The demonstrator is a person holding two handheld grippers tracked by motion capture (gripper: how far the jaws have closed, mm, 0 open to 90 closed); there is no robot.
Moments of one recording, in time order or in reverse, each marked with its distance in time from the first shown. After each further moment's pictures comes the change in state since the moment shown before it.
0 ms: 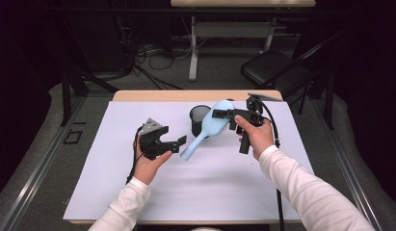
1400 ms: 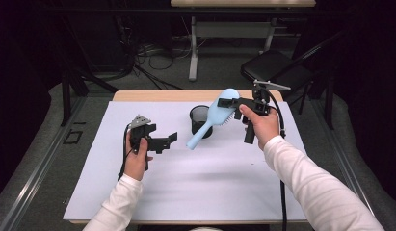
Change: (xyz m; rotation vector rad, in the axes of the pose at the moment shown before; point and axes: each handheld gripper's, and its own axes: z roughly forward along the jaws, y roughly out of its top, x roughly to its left) left arm 0.026 0.006 -0.014 0.009 0.022 -0.070; right arm 0.017 0.027 -0.015 -0.052 -0.055 -0.060
